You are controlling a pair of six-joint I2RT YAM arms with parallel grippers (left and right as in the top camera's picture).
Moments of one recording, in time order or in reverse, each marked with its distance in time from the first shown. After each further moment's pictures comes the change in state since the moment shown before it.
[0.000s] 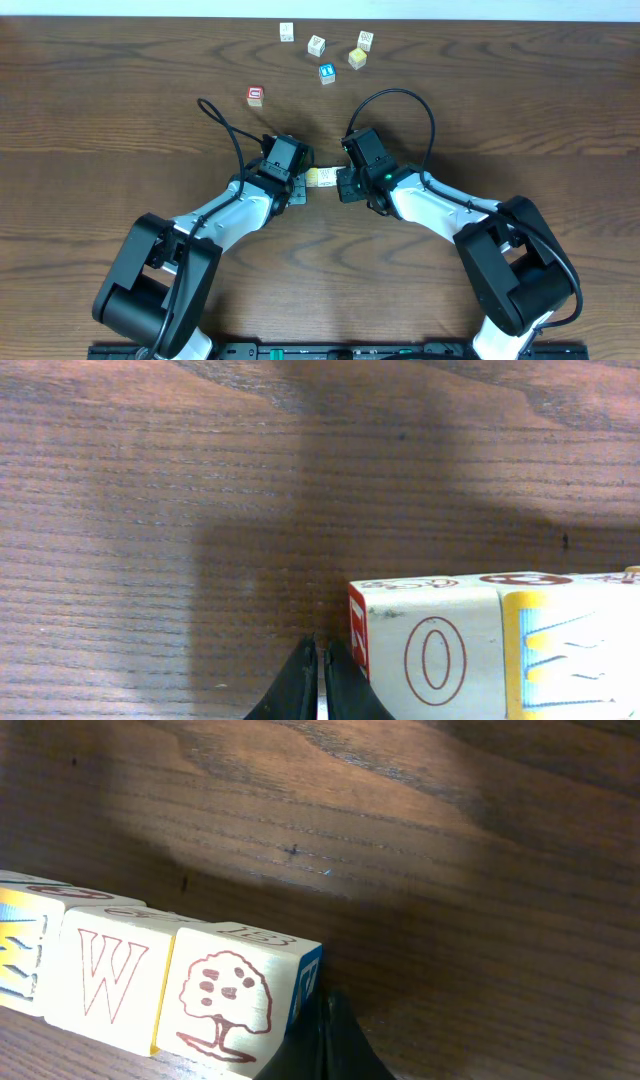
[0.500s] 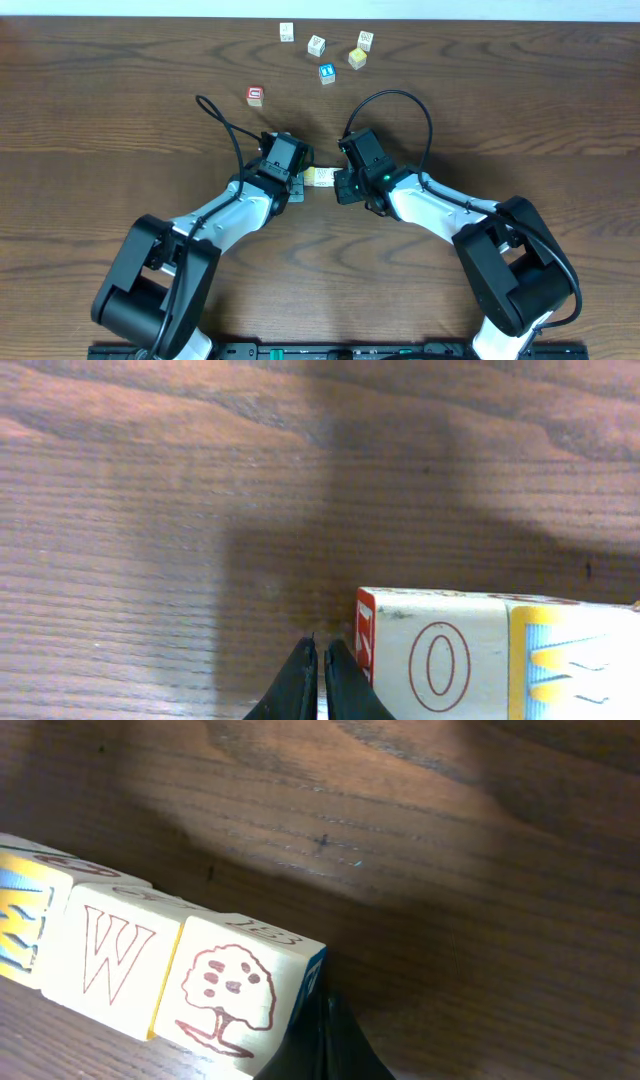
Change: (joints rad) left arm 0.000 -0.010 0.000 0.011 -0.066 0.018; right arm 0.010 0.000 0.000 0.000 -0.025 0.000
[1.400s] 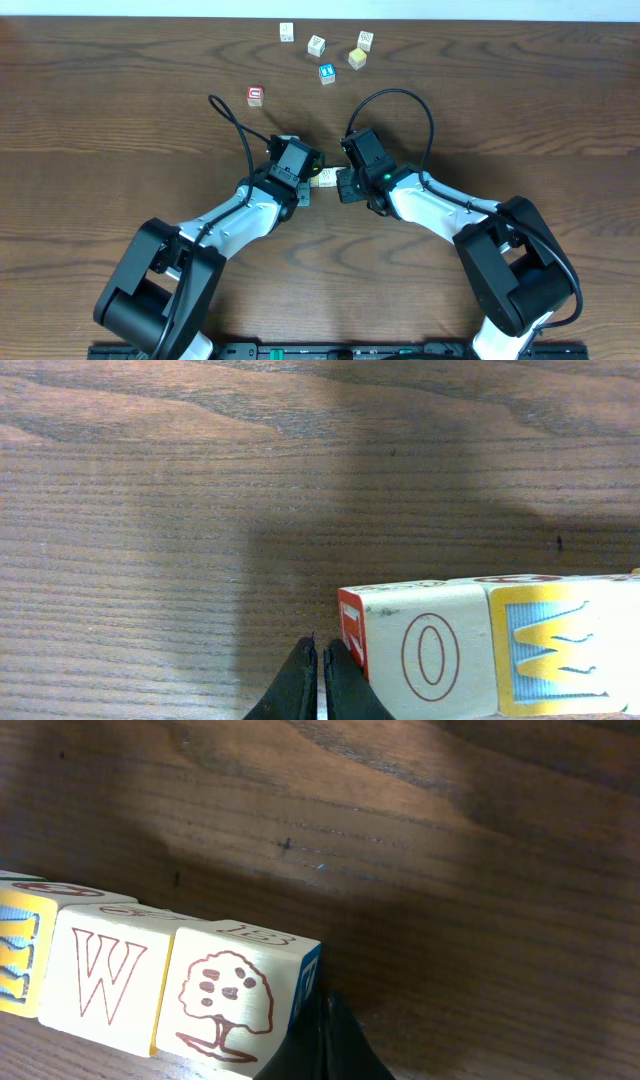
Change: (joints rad) left arm -0.062 -0.005 0.000 -0.011 -0.060 -0.001; right arm -0.004 0.000 0.005 -0.020 0.046 0.000
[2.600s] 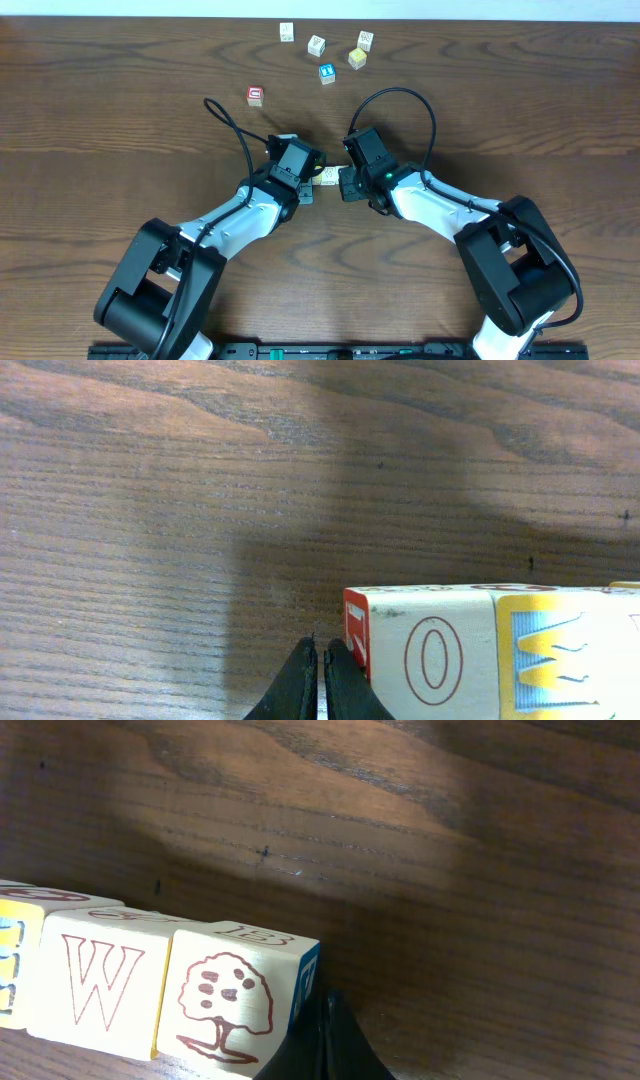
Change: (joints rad) left arm -0.005 0.000 -0.006 0.028 0.016 -0.083; right arm -0.010 0.000 0.001 -0.001 0.011 0.000
